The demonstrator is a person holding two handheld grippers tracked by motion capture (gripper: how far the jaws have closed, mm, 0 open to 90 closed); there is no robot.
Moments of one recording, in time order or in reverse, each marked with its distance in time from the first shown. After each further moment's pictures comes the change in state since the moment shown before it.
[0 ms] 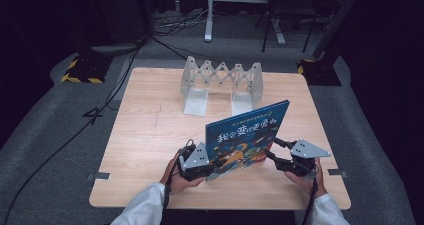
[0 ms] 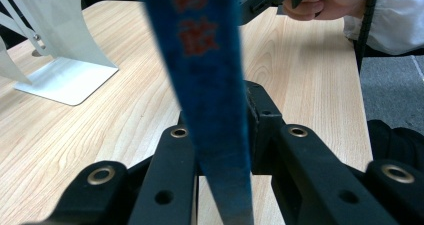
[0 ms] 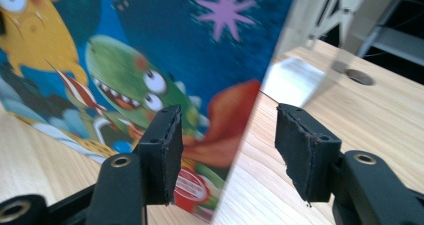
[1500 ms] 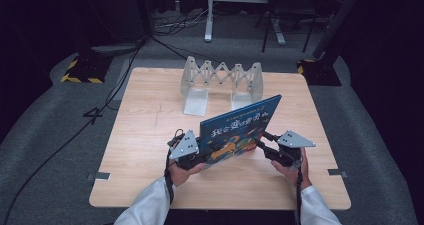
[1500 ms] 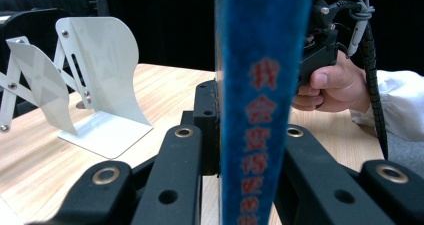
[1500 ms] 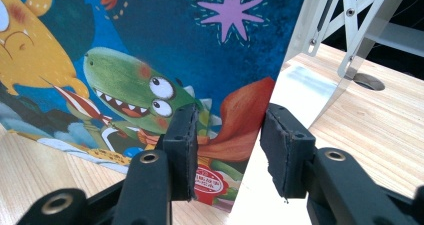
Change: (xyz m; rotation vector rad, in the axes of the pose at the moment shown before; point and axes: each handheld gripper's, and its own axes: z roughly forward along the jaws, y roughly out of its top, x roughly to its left) left arm 0.024 0.007 -0.010 -0.252 0.060 -0.051; right arm 0.003 0.012 0.037 -0.007 -0.039 0.064
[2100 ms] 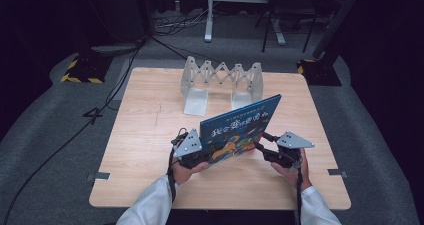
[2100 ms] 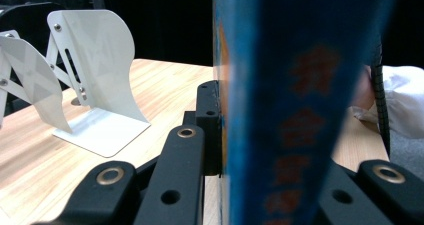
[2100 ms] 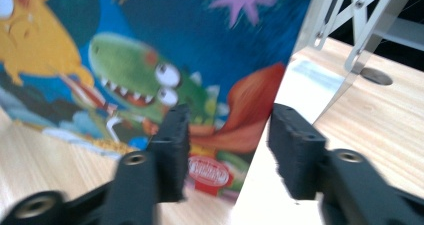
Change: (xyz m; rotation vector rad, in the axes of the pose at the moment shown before) left arm 0.002 -0.001 0.008 0.020 0.007 -0.008; right arm 0.001 -0.003 0.001 0.022 0.017 -0.006
